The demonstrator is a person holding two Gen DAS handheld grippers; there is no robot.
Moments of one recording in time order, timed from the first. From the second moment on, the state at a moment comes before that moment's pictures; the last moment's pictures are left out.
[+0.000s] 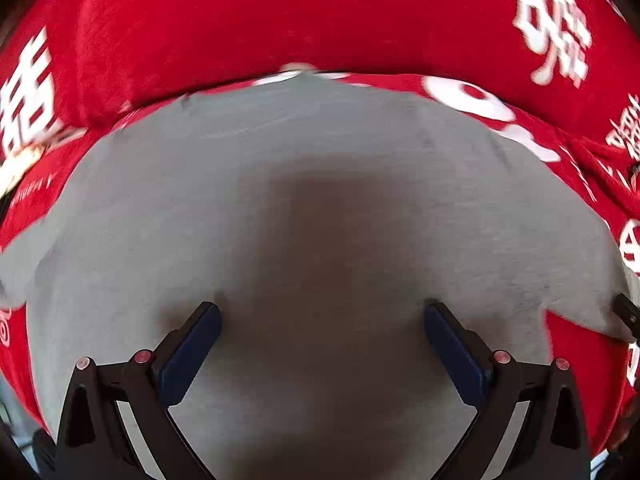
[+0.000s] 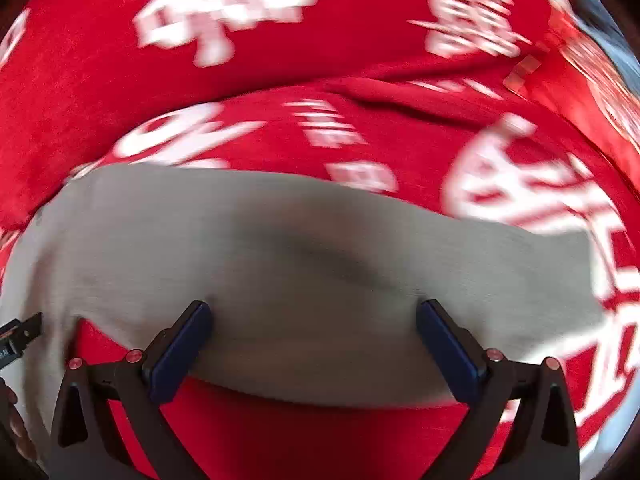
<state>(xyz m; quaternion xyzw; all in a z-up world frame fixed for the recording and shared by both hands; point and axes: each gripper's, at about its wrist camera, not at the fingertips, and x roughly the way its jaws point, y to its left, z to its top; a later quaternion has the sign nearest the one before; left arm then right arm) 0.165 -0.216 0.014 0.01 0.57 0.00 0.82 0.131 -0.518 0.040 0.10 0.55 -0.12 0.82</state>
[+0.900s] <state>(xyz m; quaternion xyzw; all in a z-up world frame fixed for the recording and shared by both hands) 0.232 -0.301 0.007 0.02 0.58 -0.03 0.81 0.077 -0.653 0.006 0.39 0.42 -0.09 0.81</state>
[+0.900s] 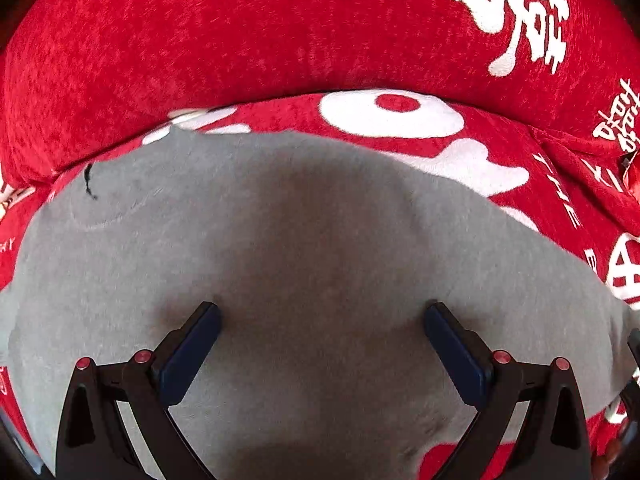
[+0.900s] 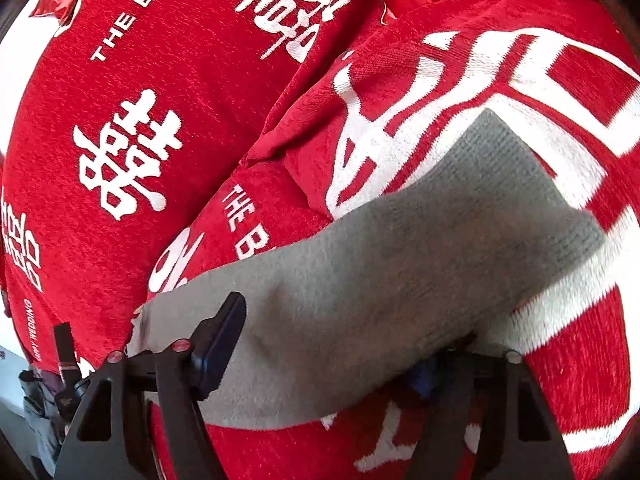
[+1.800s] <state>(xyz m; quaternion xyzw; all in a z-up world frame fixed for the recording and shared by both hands) 0.182 -0.363 0.040 0.12 0.54 -0.10 0.83 0.047 -0.603 0.031 0.32 0.48 -0.17 0.80</state>
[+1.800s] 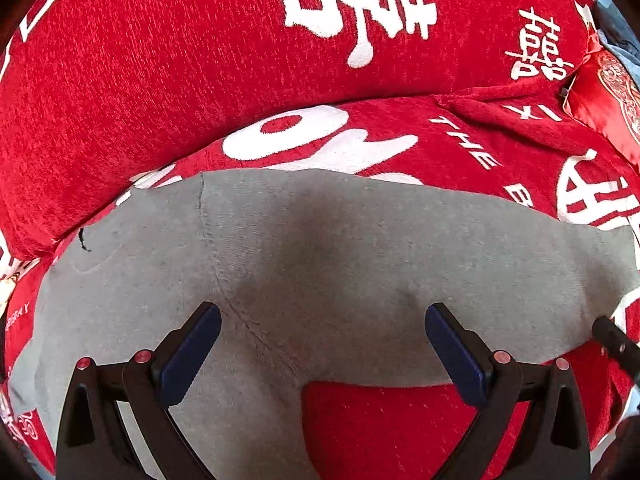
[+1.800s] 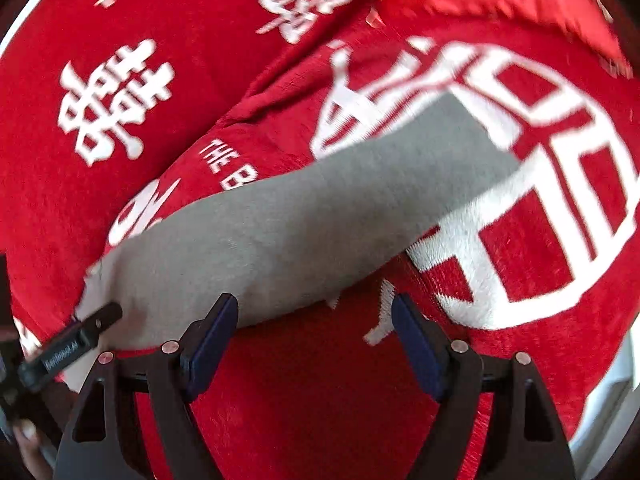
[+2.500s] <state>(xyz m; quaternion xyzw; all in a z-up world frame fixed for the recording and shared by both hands) 0.220 -0.351 0.008 0.03 0.56 -0.07 0.83 0.078 -0.652 0.024 0.37 0.43 -0.14 0.81</state>
